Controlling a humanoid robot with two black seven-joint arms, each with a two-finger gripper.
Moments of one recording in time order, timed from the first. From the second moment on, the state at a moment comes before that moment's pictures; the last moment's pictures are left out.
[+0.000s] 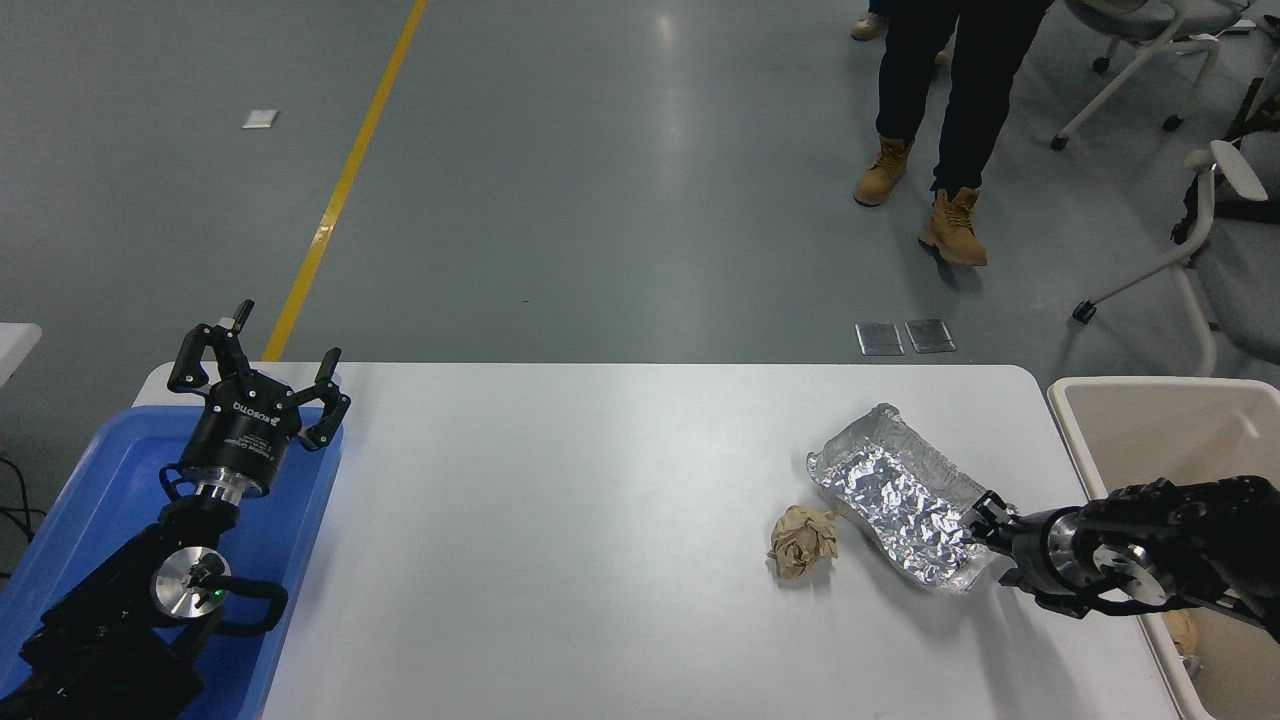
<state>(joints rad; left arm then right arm) -0.45 0.28 -1.07 -0.58 0.20 -0.61 -0.45 1.03 -0.50 -0.69 0.93 0.02 0.01 -0.13</state>
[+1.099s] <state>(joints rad) -0.45 0.28 -1.07 -0.58 0.20 -0.61 -0.45 1.19 -0.65 -0.72 0.98 0.09 0.09 -0.14</state>
